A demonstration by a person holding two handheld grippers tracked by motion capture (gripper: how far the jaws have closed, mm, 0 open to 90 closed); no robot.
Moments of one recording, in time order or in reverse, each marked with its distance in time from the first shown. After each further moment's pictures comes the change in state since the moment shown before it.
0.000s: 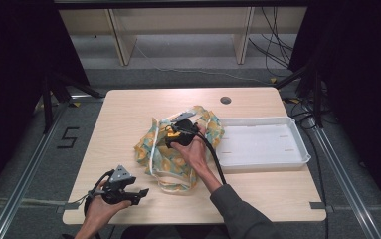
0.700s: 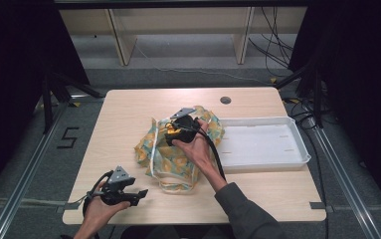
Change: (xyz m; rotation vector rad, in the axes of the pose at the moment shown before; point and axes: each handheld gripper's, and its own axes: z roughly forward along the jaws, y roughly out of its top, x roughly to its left) left arm 0.002 -0.002 -0.002 0.002 -0.003 0.011; right arm 0.001 0.017 -0.027 -0.028 0.010 -0.065
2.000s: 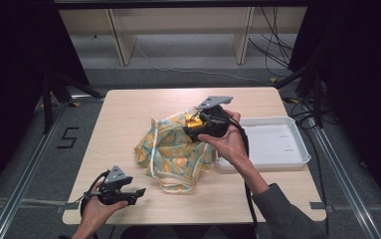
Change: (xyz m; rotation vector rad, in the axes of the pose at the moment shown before) left arm 0.005 -0.002 -0.006 -0.018 0.018 -0.015; right arm -0.032 0.005 -0.114 -0.104 0.073 -0.041
